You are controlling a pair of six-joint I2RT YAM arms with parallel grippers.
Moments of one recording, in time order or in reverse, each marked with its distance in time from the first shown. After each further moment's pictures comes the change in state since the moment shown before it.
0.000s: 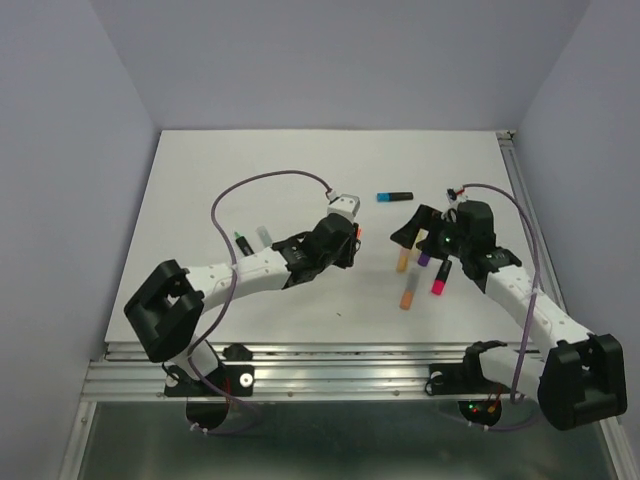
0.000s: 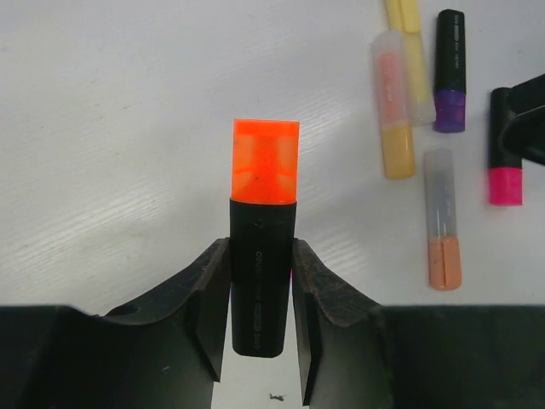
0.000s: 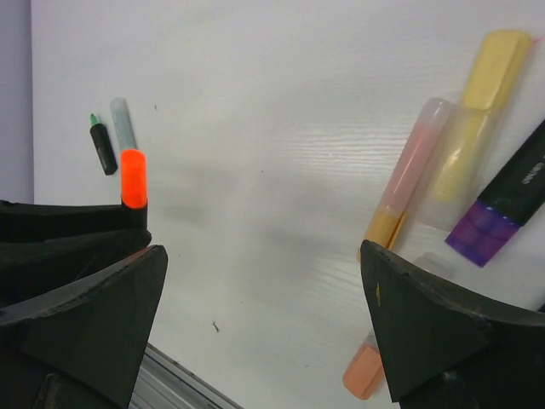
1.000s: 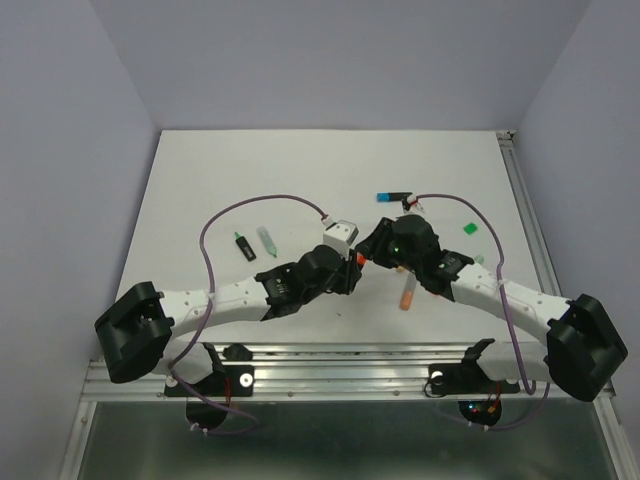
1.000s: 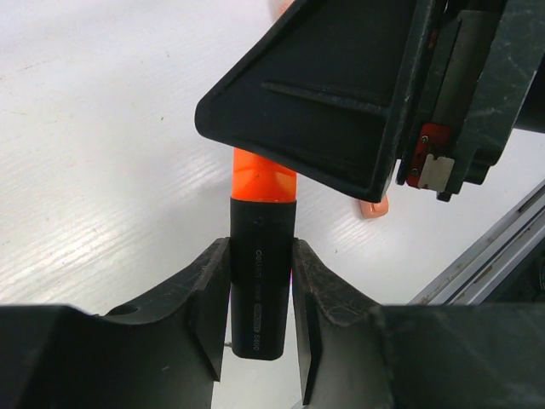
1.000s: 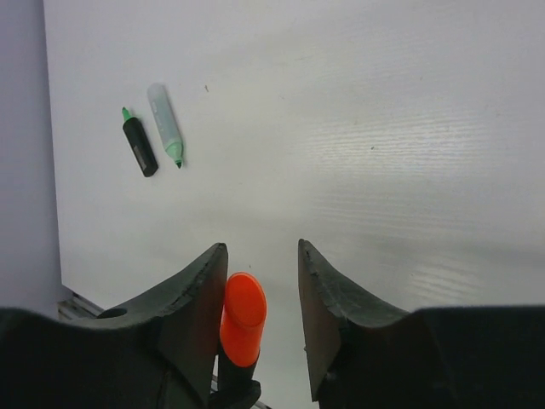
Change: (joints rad) left arm -0.142 -0.240 -0.293 0.241 0.043 -0.020; right arm 0.525 0.144 0.051 0.114 0.514 0.335
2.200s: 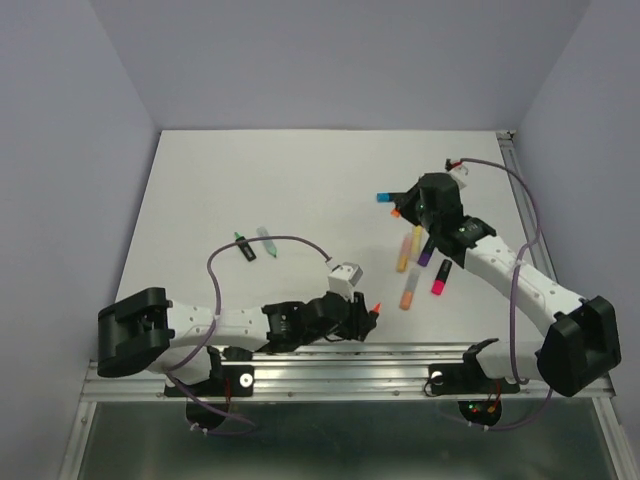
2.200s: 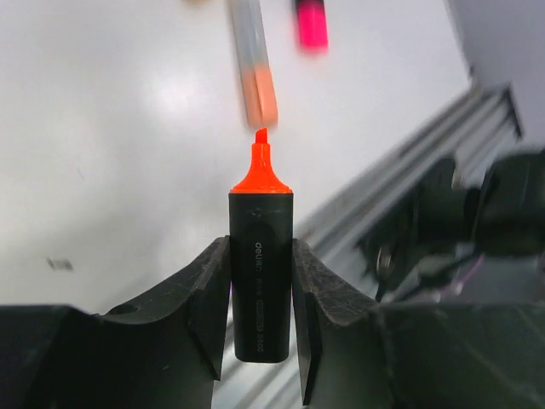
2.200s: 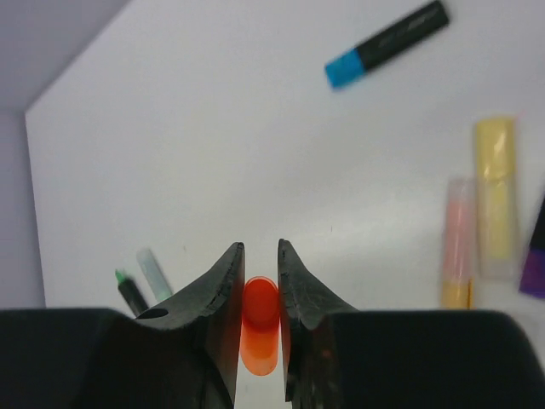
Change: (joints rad) left arm -0.168 -0.024 -0.114 0.133 -0.042 -0.355; right arm -0.130 0.026 0.214 -0.196 0.168 -0.016
